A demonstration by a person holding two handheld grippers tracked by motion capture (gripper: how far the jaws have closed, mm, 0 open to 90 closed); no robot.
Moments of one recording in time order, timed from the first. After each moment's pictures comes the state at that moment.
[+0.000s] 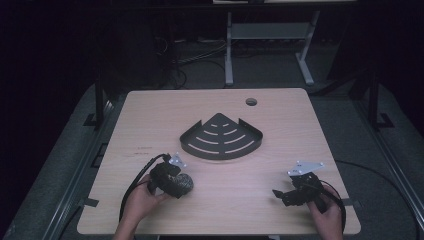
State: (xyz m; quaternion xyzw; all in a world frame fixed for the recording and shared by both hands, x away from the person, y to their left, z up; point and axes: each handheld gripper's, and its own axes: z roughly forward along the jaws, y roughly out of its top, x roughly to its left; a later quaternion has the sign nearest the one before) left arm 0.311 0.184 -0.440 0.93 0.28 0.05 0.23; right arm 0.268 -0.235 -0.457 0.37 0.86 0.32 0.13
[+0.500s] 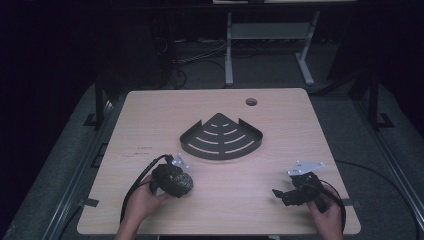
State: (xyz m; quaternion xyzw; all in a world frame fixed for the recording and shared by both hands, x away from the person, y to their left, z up) left arm 0.309 0.178 -0.441 0.94 0.27 0.06 0.22; right arm 0.270 -0.235 -0.457 0.37 0.86 0.32 0.14
